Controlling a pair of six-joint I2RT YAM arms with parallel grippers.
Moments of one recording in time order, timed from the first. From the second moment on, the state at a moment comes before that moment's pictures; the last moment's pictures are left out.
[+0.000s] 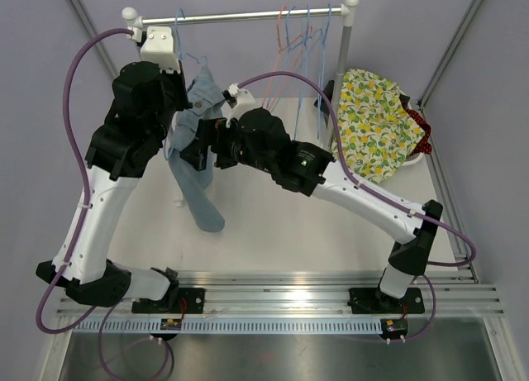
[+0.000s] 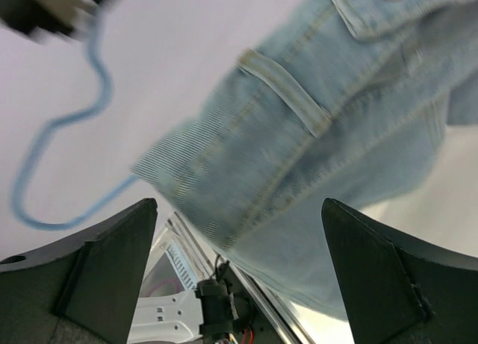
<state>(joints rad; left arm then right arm) -0.48 1.35 1.92 -0.72 -0.43 -0.05 1.07 1.73 1.93 -0.37 0.08 0.64</state>
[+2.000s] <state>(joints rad) -0.49 1.25 1.67 -0.62 -0.55 0.01 1.10 1.22 1.98 -0.58 0.30 0.35</state>
